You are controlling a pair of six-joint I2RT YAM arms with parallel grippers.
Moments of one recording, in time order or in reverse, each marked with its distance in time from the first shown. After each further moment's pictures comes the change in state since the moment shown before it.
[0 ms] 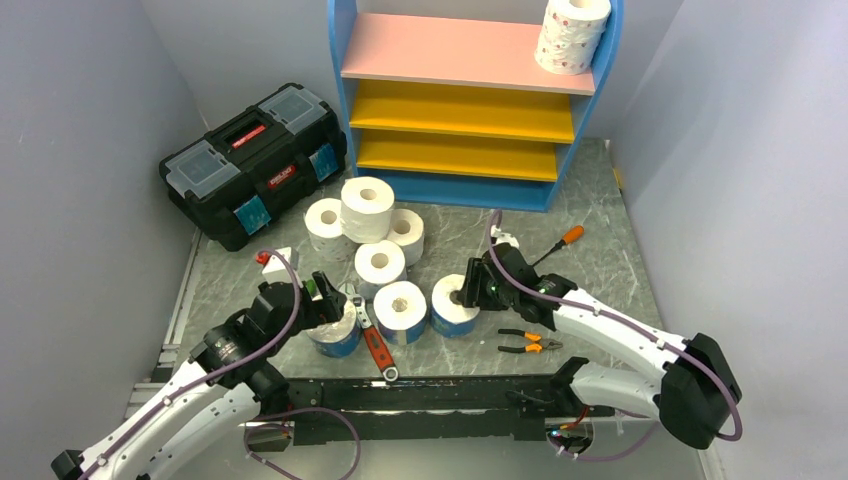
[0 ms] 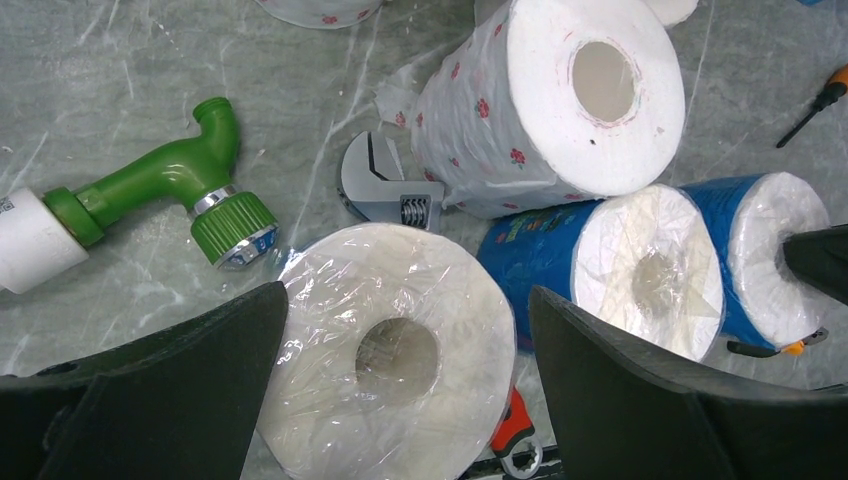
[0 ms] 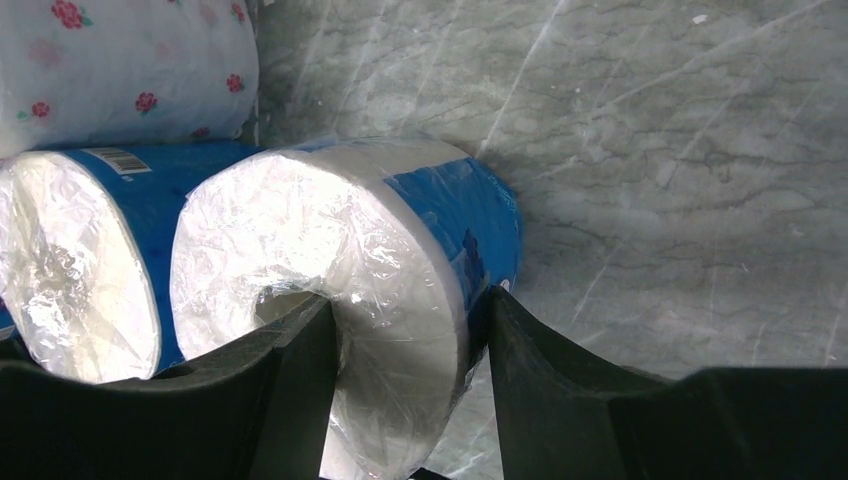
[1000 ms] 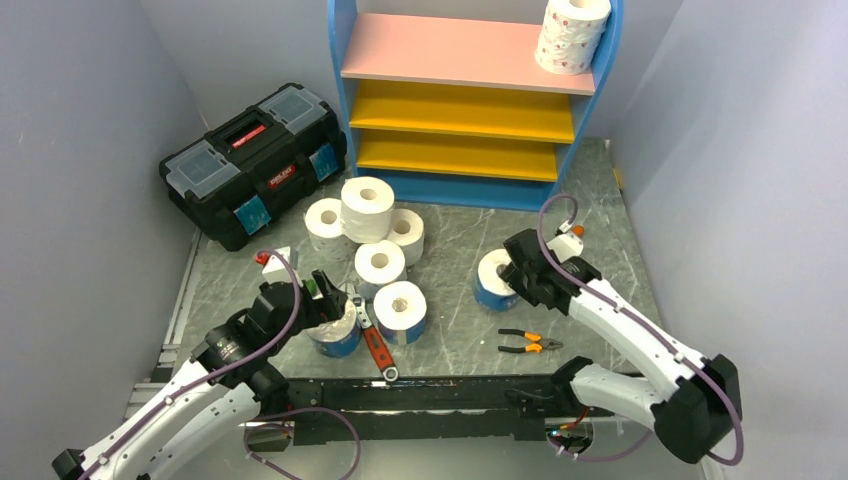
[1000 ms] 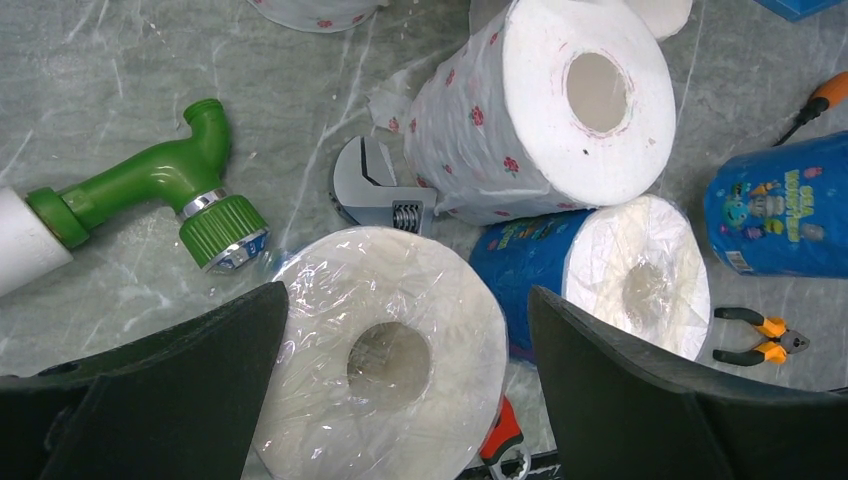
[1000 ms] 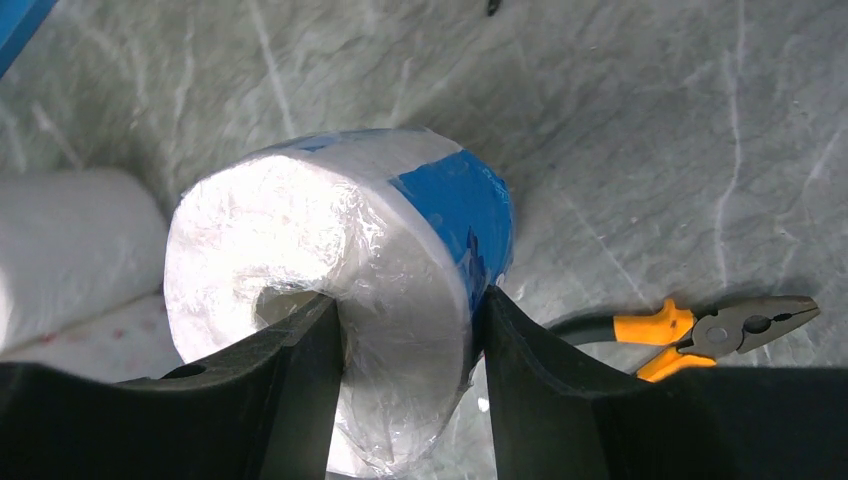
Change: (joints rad) left arm 0.000 0.003 -0.013 0.024 0.001 -0.023; right arm -0.130 -0.085 0.150 -0.417 0.366 0.483
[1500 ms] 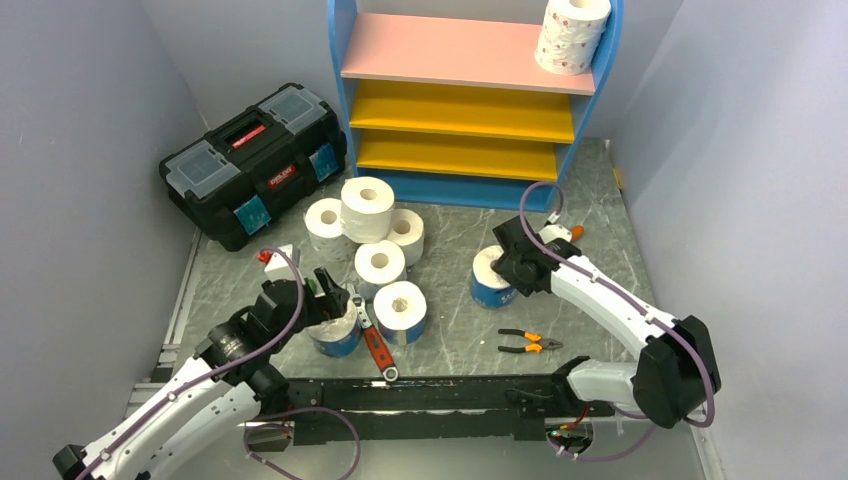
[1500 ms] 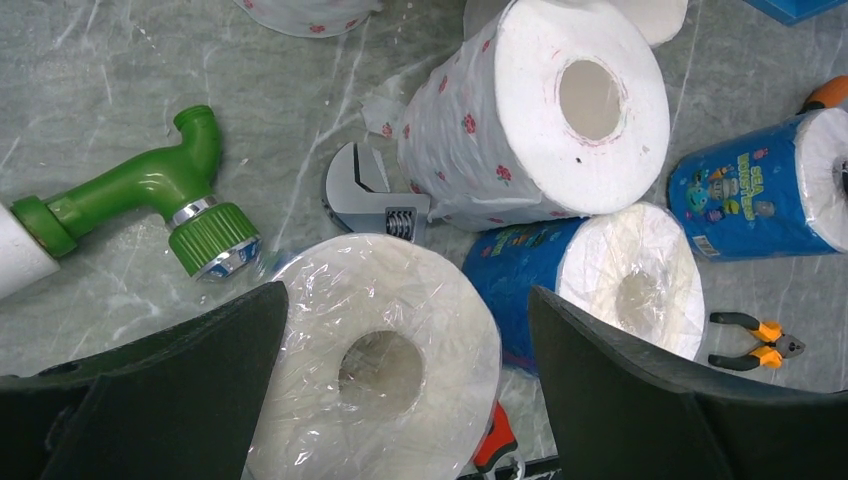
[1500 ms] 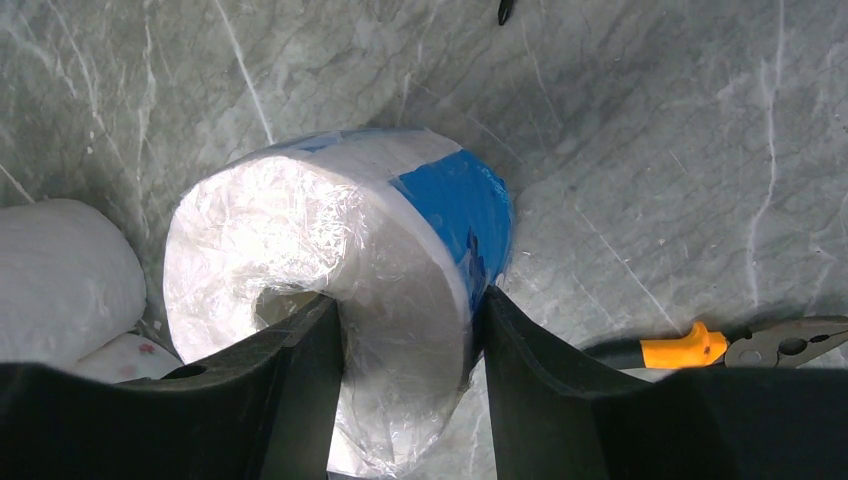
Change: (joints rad) left arm 0.000 0.026 -0.001 0.028 0.003 -0.005; right arm -0.068 0.230 0.072 0.038 -0.035 0.001
